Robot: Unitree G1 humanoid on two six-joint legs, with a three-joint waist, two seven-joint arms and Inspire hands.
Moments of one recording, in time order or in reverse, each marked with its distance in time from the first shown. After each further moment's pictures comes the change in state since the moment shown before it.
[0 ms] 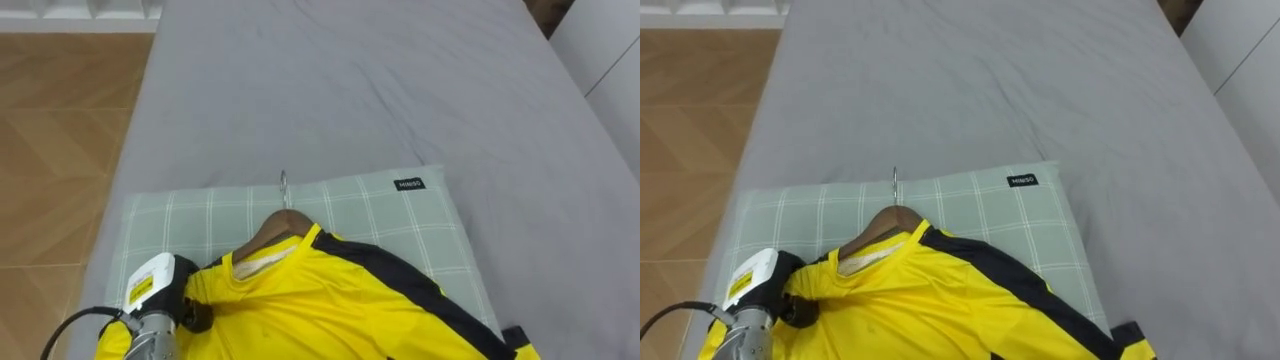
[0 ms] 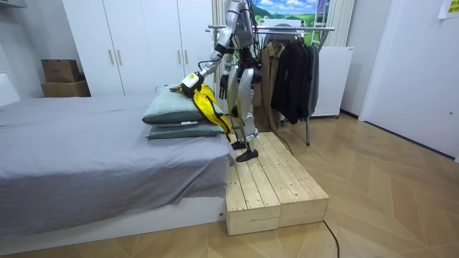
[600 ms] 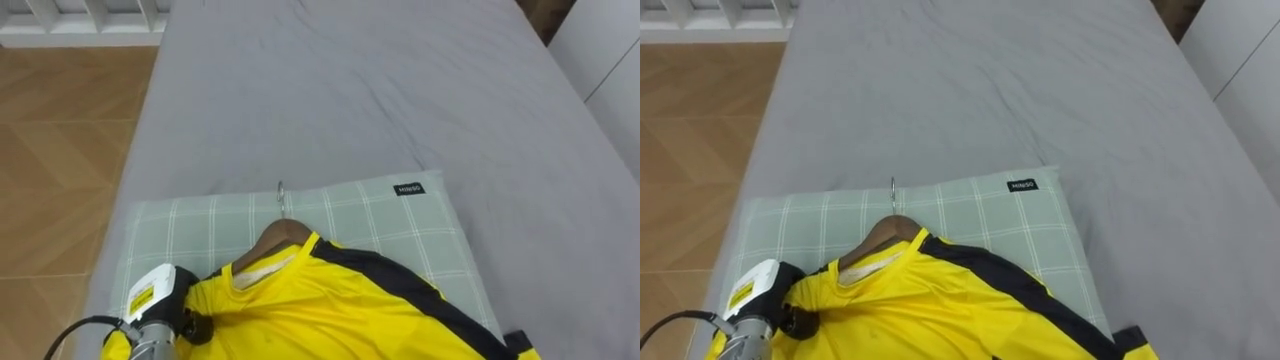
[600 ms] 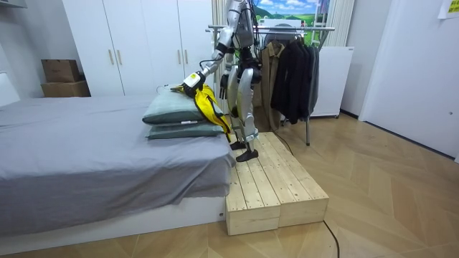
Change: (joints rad) left arm 0.022 0.001 0.000 -0.003 0.001 -0.001 -0.014; right arm 0.005 -0.001 -0.002 0.017 0.006 0.000 0.012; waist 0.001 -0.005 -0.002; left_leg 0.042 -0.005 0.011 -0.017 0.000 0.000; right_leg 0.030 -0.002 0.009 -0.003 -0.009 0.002
